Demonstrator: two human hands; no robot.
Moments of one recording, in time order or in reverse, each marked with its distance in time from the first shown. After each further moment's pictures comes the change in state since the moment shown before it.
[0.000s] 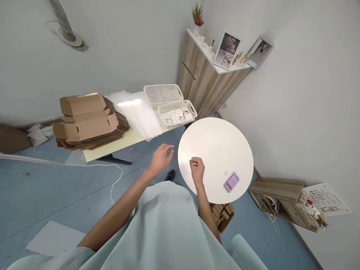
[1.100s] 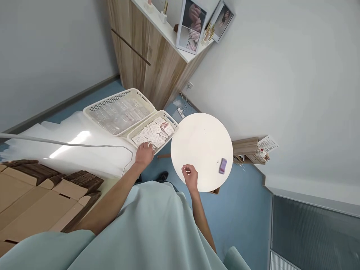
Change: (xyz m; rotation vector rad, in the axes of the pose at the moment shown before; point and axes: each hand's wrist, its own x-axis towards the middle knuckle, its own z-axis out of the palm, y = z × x) left_hand 0.263 -0.149 0.006 0.397 -0.549 0.288; right_hand 0.054 -0.092 0.126 -0.153 0.317 0.360
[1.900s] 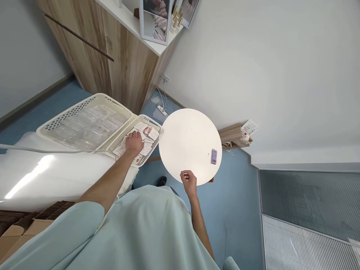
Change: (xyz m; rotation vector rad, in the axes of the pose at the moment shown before) left_hand 0.123 0.005 -0.016 0.053 -0.067 0.047; right_hand -0.033 -0.006 -0.004 -0.045 0.197 0.148
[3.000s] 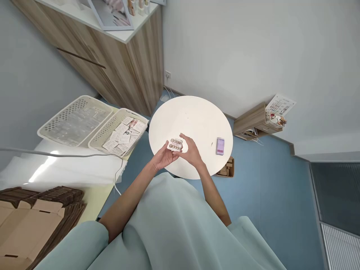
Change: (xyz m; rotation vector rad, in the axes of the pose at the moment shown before) left_hand -0.144 0.262 0.037 -1.631 -0.565 -0.187; right_hand 0.138 0.024 -0.119 0.167 -0.280 -0.516
